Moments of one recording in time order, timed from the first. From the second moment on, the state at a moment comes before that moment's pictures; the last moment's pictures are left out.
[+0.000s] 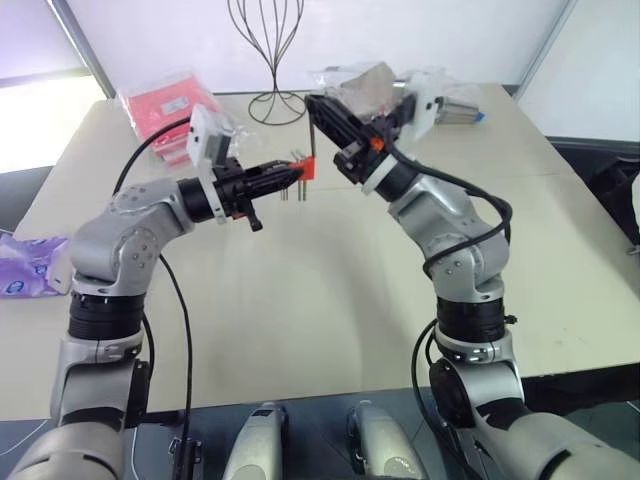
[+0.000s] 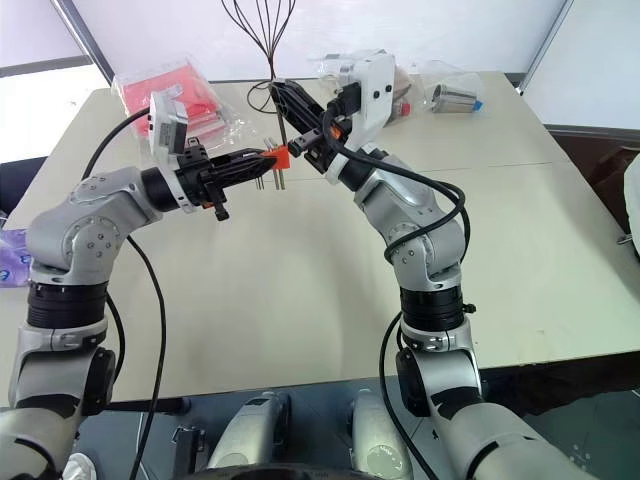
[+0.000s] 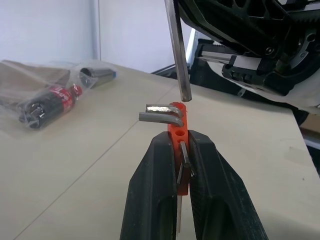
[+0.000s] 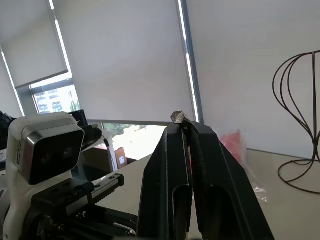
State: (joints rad) left arm -0.72 0.55 0.07 -0.08 -0.67 0.69 -0.85; right arm -0.80 -0.09 -0.03 -0.17 0.54 0.55 0.41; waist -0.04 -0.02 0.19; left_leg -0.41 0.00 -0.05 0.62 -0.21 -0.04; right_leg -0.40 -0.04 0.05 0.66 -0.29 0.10
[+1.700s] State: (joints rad) left arm -0.72 0.55 0.08 -0.09 -0.69 0.69 -0.84; right arm -0.82 -0.09 -0.01 -0.15 0.50 0.49 0.42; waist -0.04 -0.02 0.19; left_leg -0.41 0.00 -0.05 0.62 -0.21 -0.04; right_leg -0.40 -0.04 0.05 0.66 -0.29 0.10
